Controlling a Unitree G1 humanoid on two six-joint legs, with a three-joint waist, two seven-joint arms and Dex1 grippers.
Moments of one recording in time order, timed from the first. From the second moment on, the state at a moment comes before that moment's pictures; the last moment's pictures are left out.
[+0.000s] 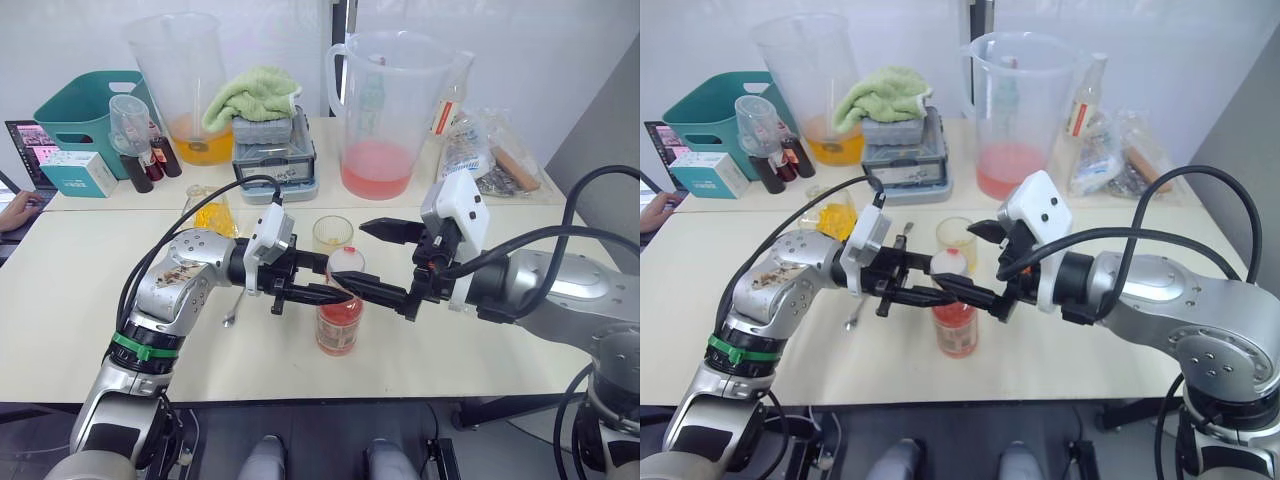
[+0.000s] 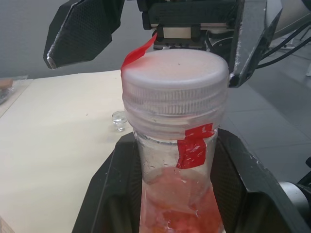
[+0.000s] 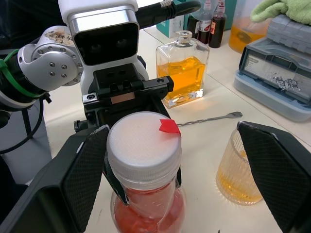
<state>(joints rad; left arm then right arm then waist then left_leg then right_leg) -0.69 0.53 -0.16 -0.06 -0.55 0.40 -1.37 -0.65 -0.76 -0.10 -0.74 1.26 1.13 0.19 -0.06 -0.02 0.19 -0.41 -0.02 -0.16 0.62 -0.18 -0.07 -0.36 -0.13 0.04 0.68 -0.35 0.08</state>
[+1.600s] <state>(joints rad) -0.70 0.58 -0.15 -0.05 -0.54 0.38 -1.44 -1.24 -0.68 0.55 0.26 0.70 0.42 1.58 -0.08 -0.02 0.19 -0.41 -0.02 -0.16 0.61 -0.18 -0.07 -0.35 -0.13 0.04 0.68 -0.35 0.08</state>
